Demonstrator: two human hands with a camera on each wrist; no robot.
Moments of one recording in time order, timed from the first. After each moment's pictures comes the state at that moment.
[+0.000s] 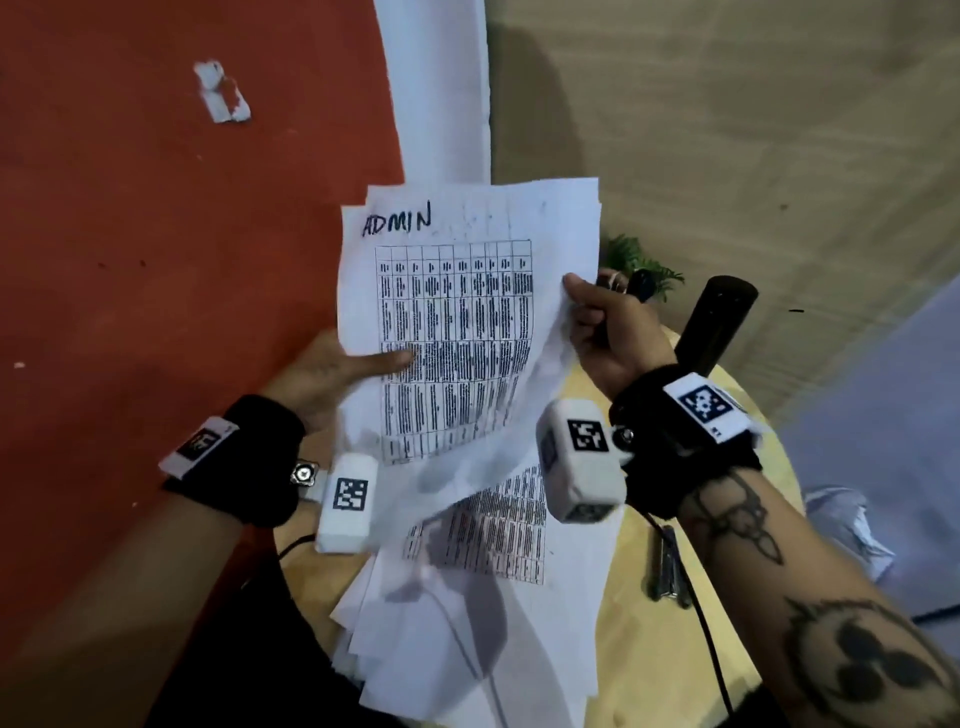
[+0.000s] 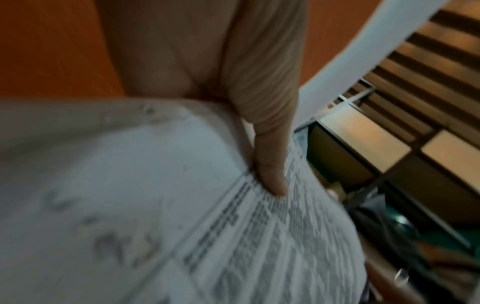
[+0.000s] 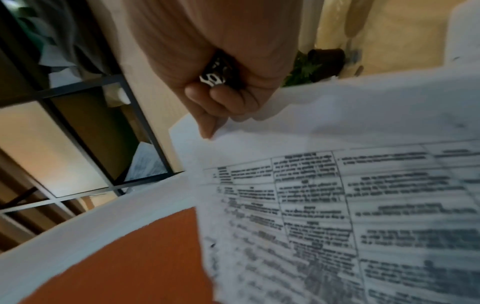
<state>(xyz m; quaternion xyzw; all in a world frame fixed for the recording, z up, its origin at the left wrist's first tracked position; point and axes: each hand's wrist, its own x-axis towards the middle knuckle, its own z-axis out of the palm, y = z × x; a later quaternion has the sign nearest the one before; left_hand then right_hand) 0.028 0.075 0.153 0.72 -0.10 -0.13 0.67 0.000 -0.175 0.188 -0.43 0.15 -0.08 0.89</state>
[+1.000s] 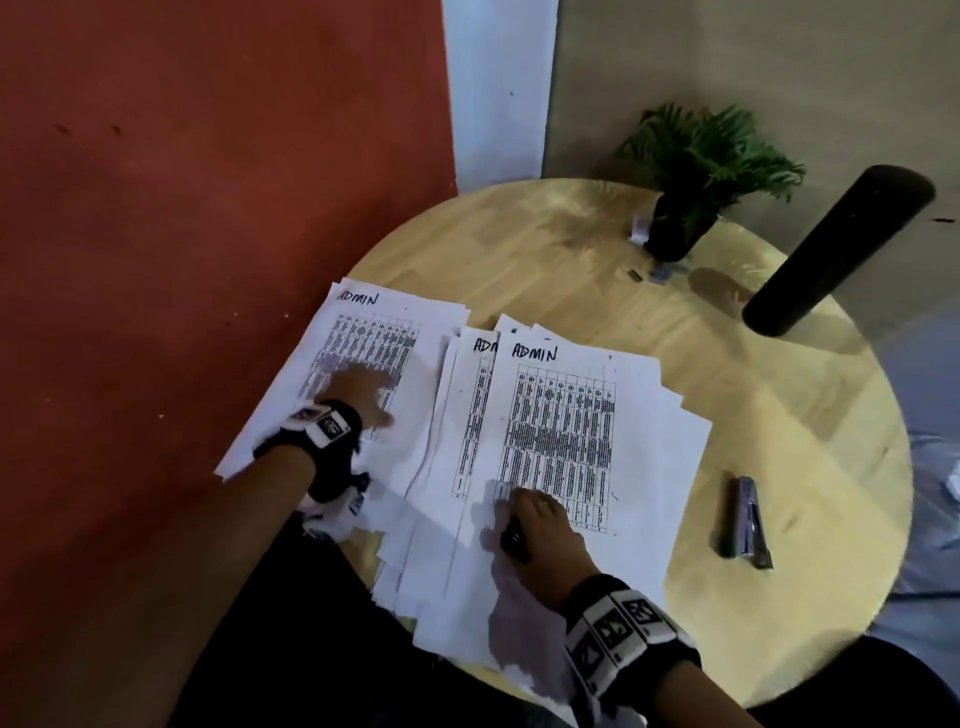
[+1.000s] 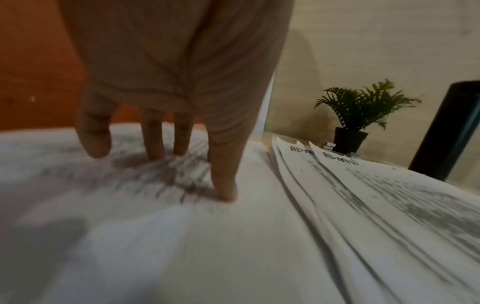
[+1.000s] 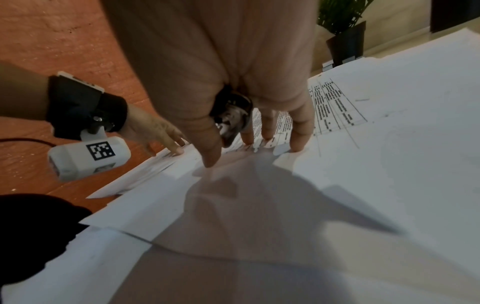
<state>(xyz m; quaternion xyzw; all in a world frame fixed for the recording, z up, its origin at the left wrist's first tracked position) 0.084 0.138 -0.048 0.97 0.00 -0.25 0.08 -0.106 -0.093 -0.081 -0.94 -0.01 0.23 0.26</state>
